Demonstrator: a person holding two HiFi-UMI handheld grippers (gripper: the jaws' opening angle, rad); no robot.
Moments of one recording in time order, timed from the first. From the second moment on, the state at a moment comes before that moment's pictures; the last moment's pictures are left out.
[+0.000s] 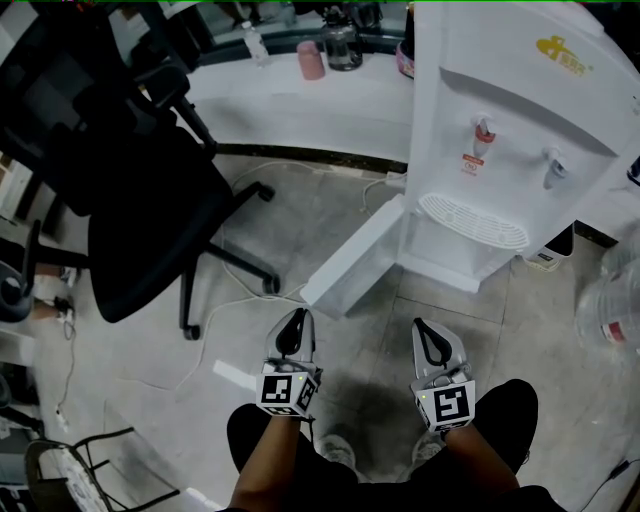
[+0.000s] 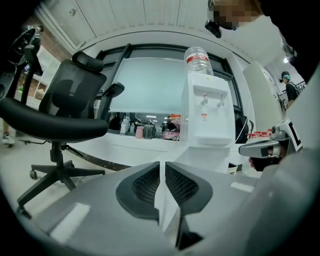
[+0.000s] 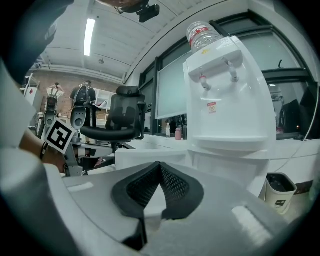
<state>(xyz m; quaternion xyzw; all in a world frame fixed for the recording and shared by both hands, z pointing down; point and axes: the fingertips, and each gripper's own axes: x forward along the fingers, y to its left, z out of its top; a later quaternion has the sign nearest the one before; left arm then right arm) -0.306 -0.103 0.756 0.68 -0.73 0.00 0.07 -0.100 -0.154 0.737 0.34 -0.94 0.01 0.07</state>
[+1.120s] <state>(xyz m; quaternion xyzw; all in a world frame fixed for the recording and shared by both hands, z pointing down) -0.286 -0.143 0.782 0.75 -0.65 0.03 0.08 -0.097 -0.152 0.726 0.35 -0.93 -0.02 0.07</state>
